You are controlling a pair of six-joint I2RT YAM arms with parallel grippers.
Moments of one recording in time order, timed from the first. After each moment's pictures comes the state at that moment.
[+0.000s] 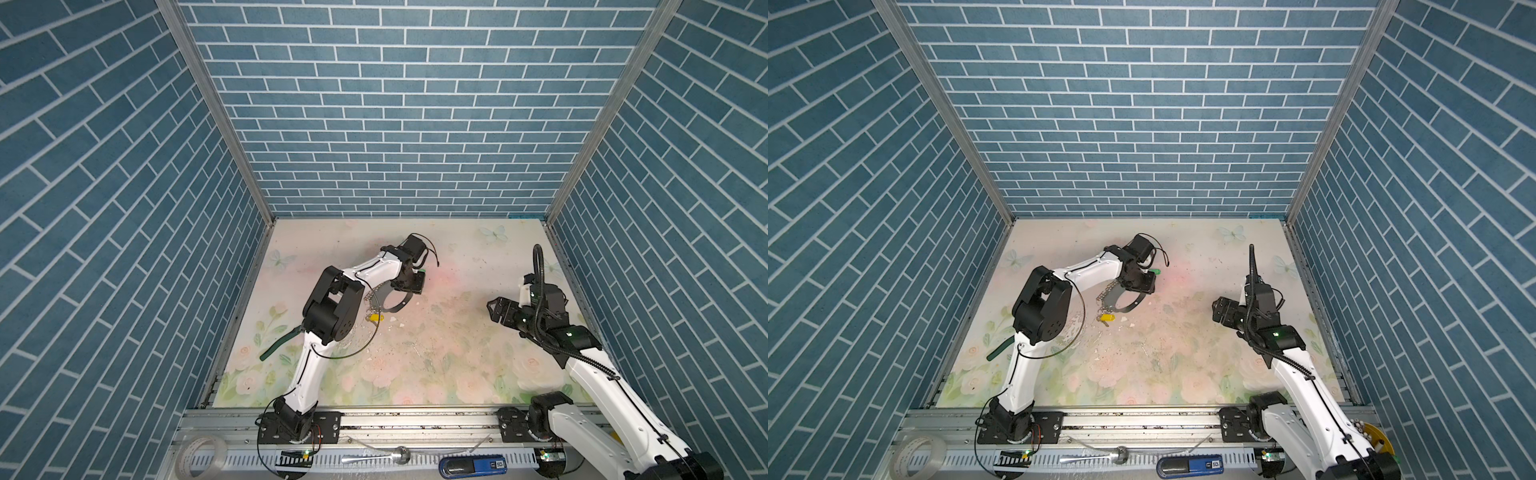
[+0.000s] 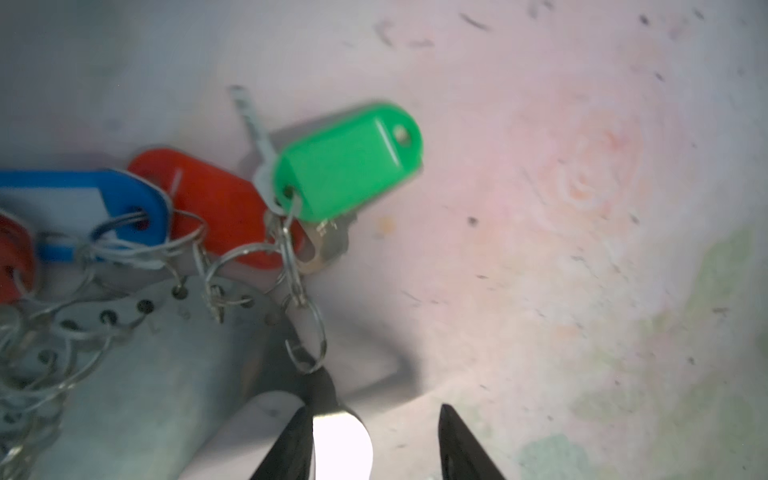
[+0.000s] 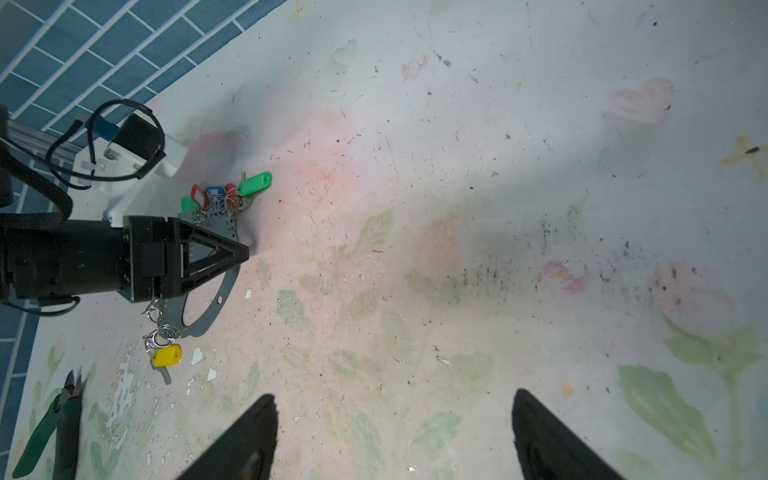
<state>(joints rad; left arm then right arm) -0.65 2.24 1.75 -0.73 0.14 -0.35 0.26 0.85 0.60 -0.52 -0.12 0.50</state>
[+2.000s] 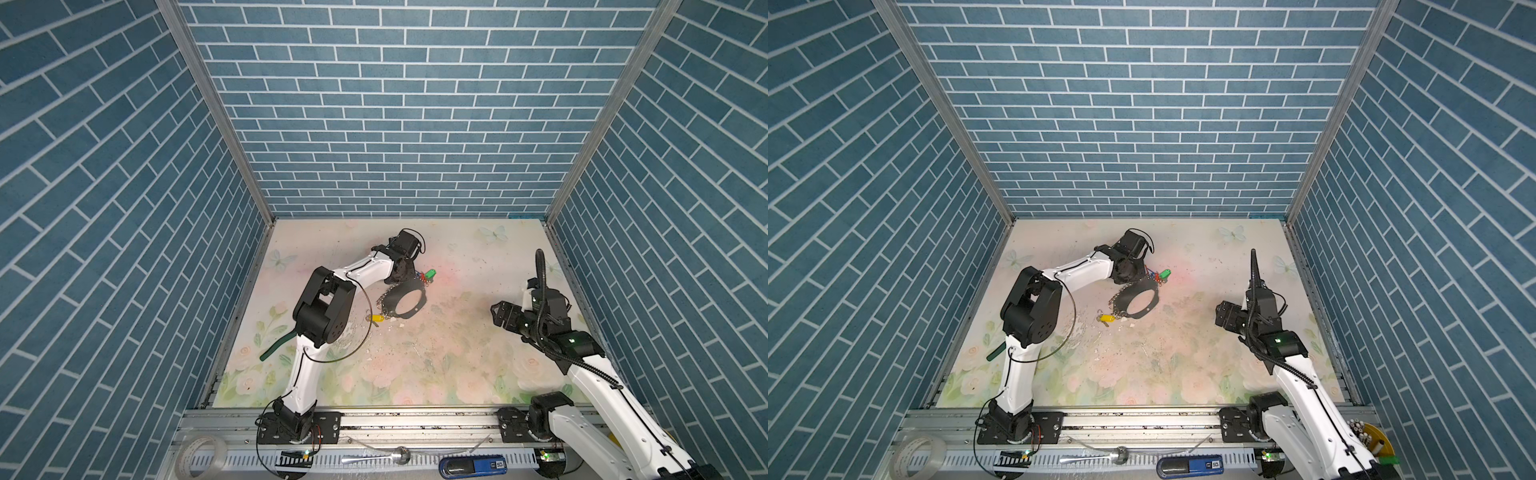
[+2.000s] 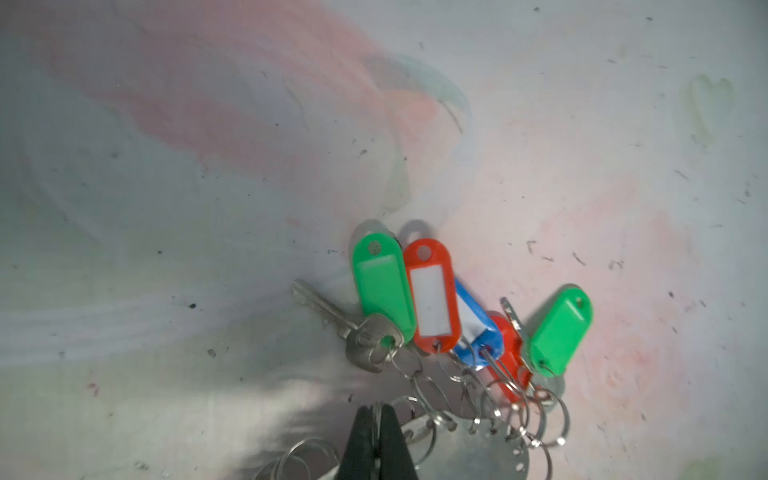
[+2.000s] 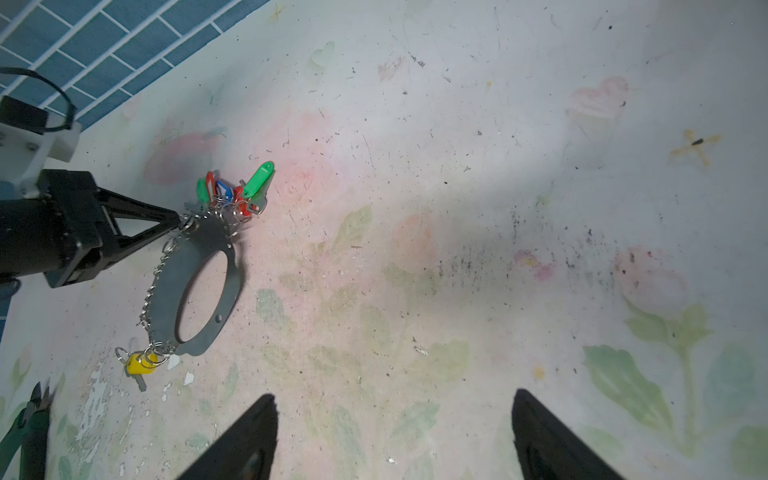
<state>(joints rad) -0.59 2.13 1.63 -0.56 -0.08 -0.67 0.26 0.80 0.58 -0.55 -0.07 0.49</state>
